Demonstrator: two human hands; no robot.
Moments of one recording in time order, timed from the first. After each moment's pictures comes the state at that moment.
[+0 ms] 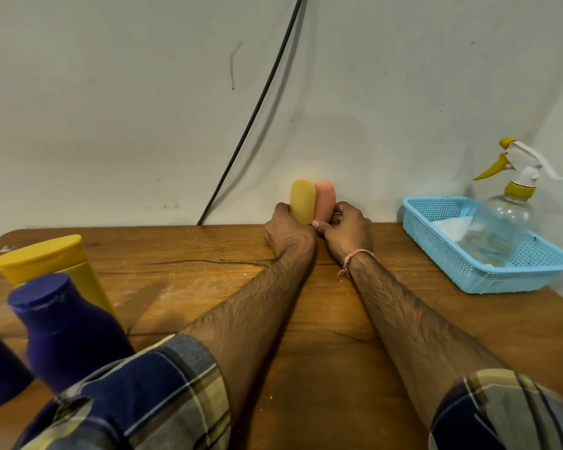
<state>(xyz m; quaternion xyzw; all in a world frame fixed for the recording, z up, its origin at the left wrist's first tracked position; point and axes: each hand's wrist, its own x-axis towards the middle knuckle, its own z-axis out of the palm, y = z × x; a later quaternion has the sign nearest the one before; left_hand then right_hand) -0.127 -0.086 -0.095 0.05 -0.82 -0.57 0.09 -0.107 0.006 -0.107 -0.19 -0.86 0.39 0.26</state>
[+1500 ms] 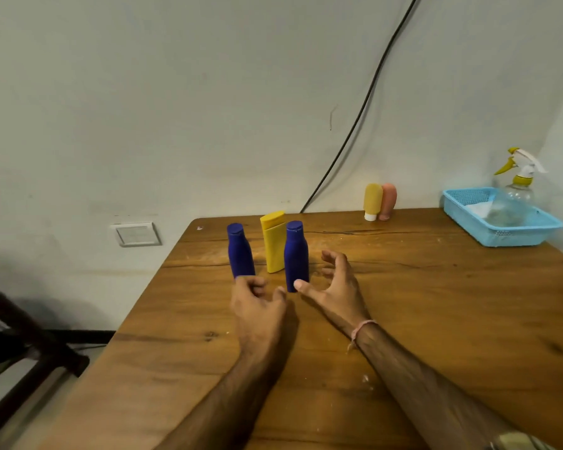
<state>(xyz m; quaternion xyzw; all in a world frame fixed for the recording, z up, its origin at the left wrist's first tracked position) 0.140 -0.405 -0.089 0.08 -0.77 -0.62 0.14 0.119 -0.251 -0.110 -0.07 -0.84 0.51 0.16</state>
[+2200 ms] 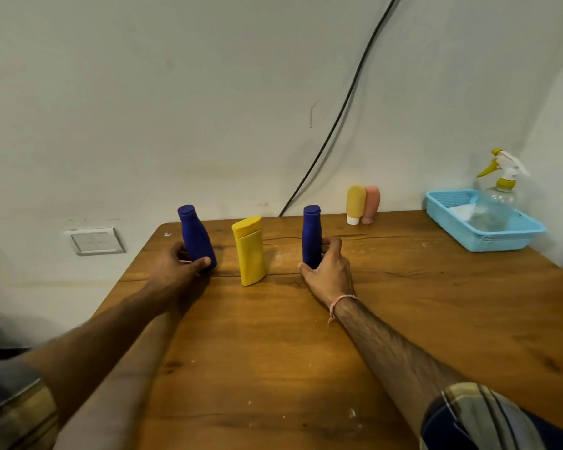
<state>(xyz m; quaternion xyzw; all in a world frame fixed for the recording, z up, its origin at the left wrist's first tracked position) -0.033 -0.507 -0.088 -0.03 -0.86 -0.52 0.00 0.050 -0.218 -0.102 -0.15 -0.86 0.44 0.20</state>
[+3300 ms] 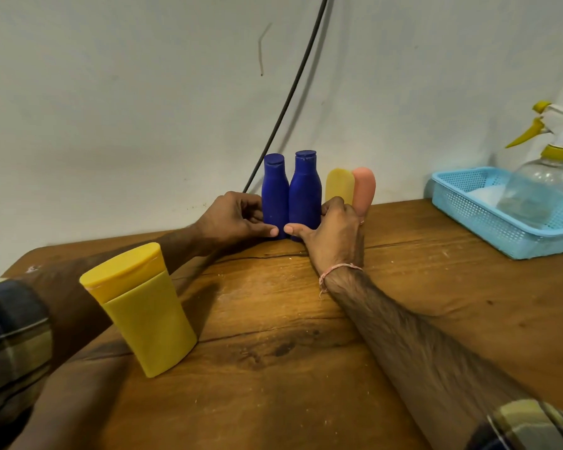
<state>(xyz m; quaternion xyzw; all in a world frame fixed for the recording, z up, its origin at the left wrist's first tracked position) -0.208 -0.282 -0.088 -0.40 -0.80 -0.44 -0.10 -0.089 -0.124 -0.107 -0.24 -0.86 0.32 0.32</state>
